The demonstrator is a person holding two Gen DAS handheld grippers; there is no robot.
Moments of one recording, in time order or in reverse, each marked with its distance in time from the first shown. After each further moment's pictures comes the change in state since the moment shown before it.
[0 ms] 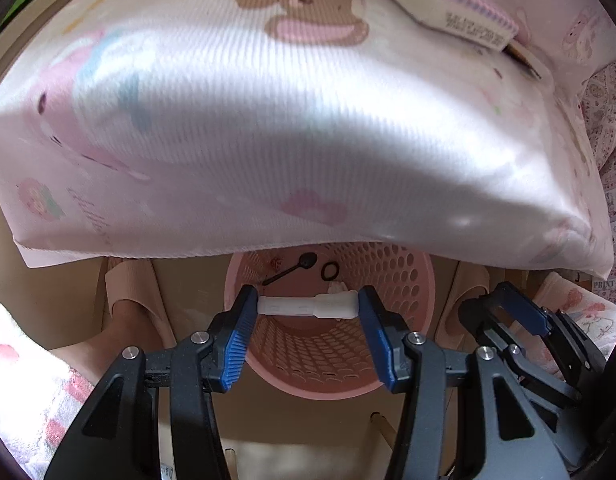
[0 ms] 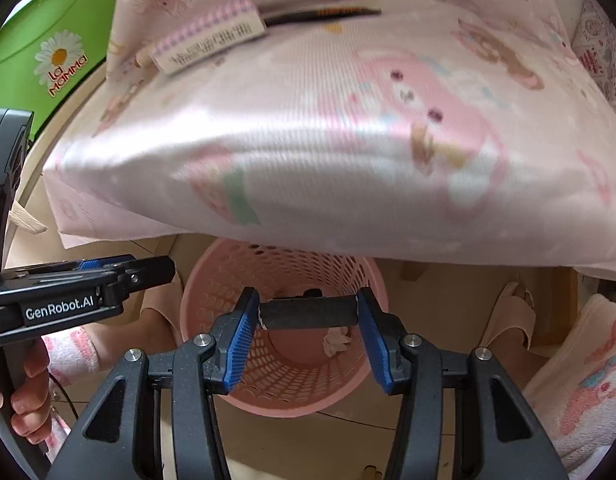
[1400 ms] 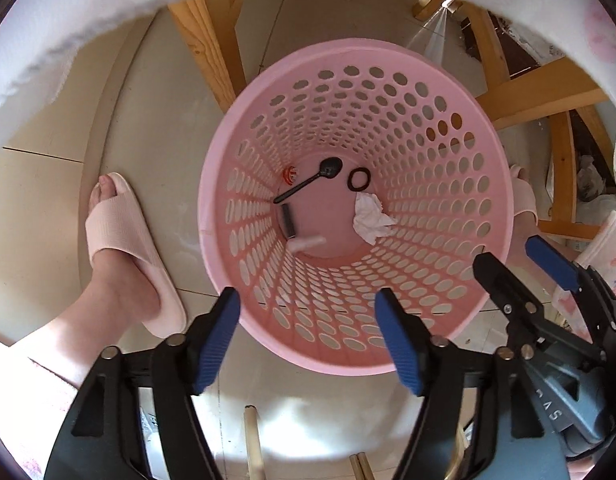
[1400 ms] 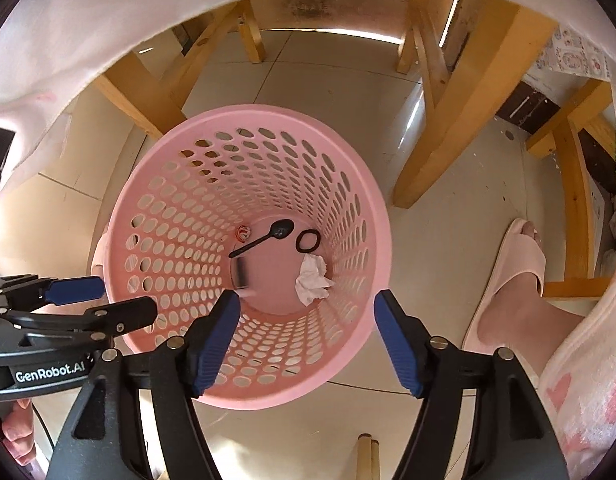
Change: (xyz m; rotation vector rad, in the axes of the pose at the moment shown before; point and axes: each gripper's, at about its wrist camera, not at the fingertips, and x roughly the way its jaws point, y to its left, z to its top) left arm 0.102 0.005 -0.027 0.050 0.311 0.079; right arm 0.098 -0.016 -0.039 0.047 0.239 -0.094
